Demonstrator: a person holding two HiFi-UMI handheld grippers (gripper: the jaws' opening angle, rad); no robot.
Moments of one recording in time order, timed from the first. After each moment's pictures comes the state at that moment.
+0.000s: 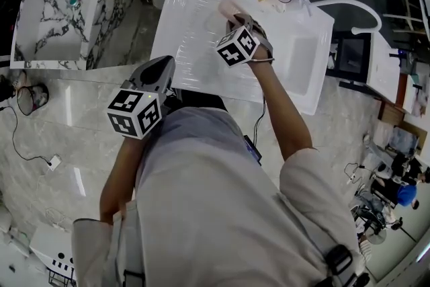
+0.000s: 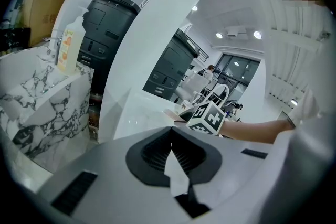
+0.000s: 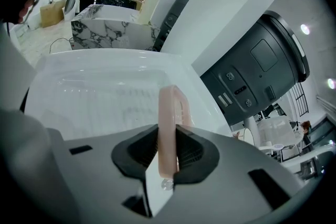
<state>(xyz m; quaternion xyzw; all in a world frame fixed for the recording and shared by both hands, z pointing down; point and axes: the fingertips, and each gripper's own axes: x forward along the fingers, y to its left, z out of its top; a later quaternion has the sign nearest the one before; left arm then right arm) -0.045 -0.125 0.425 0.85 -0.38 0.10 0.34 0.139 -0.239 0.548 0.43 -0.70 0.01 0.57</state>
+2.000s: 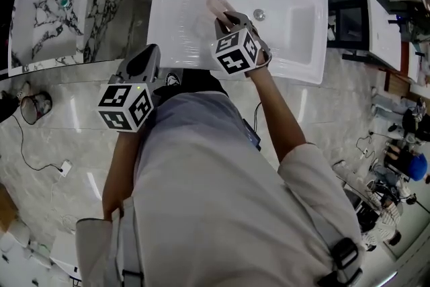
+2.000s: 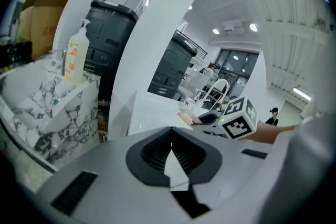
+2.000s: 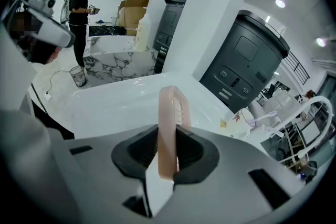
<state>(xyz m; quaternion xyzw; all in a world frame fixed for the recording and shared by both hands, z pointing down) -0.076 -0.098 0.423 0.86 -0.40 0.12 0.30 0.099 -0.148 0.501 0.48 -0.74 0.08 0.47</state>
